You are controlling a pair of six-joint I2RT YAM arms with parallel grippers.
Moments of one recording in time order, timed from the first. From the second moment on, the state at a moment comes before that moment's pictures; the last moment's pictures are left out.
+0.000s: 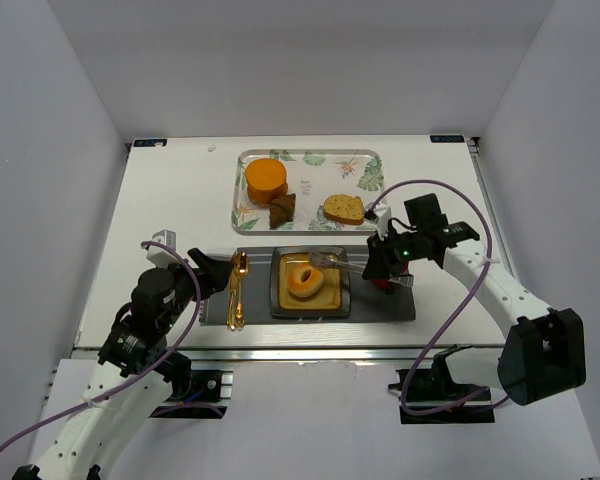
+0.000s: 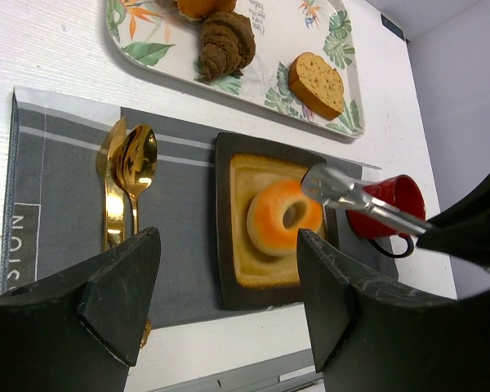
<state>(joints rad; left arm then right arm) -0.44 0.38 0.53 -0.47 -0.12 -0.70 0.34 1.27 0.95 -0.68 -0.69 -0.29</state>
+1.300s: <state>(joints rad) -0.44 0.38 0.53 -0.44 -0.12 -0.71 0.45 1.75 1.34 -0.42 -0.51 -0.03</state>
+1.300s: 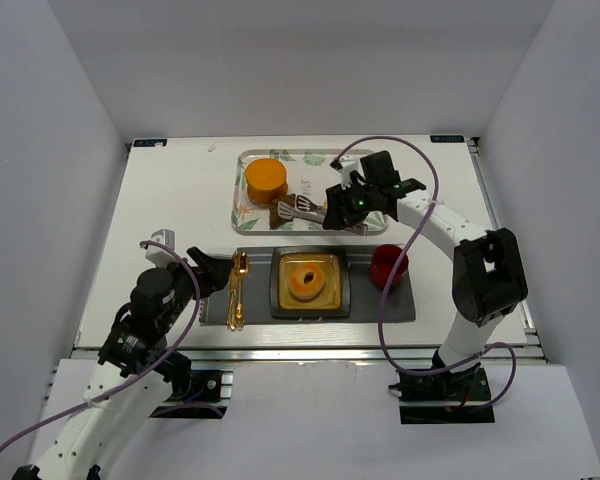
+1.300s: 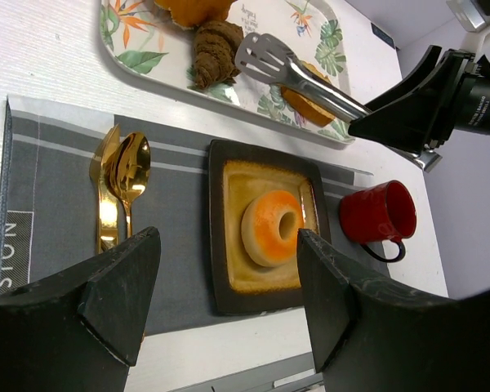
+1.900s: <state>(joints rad) -0.44 0.40 0.53 -0.44 -0.12 -0.71 0.48 1.83 1.38 -0.39 -0.45 0.03</state>
